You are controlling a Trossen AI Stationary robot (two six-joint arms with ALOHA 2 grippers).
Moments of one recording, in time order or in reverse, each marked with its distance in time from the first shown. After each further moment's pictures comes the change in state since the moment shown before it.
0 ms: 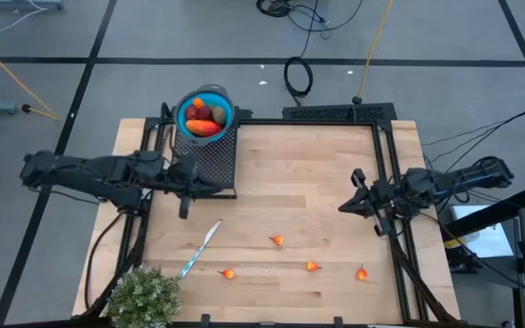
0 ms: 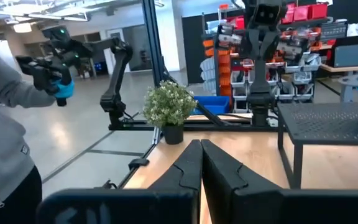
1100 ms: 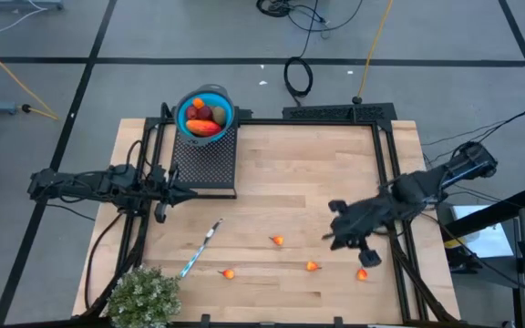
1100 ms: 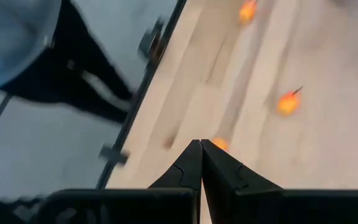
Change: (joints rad) left arm -0.001 -0.598 -0.515 0.071 0.008 -0.022; right arm 0.203 0.763 0.870 -0.985 -0.112 0.083
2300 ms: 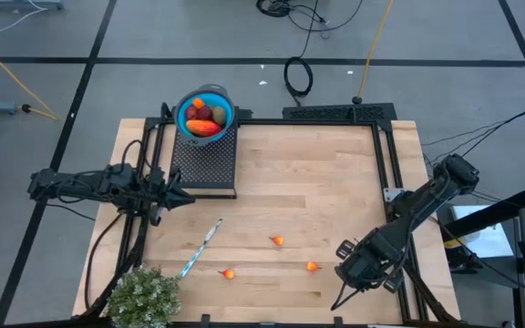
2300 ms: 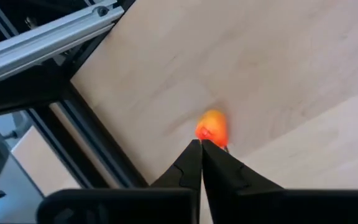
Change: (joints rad) left arm 0.000 0.002 -0.001 0.059 0.114 -0.008; right arm 0.270 0.301 -0.149 -0.206 -0.198 -0.341
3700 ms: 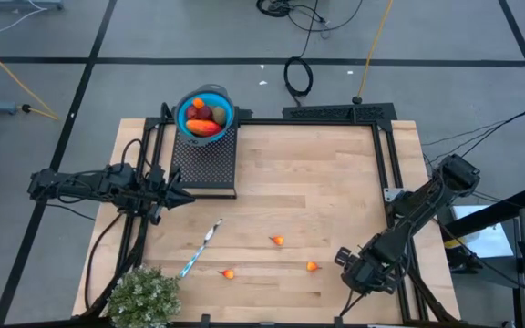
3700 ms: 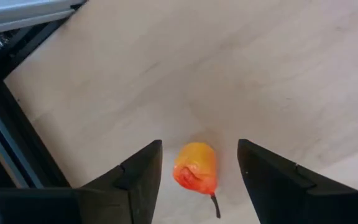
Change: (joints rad) left arm 0.000 0.000 0.000 0.014 -0.010 -0.051; right arm 0.077 -0.001 -0.241 0.359 0.089 -0.025
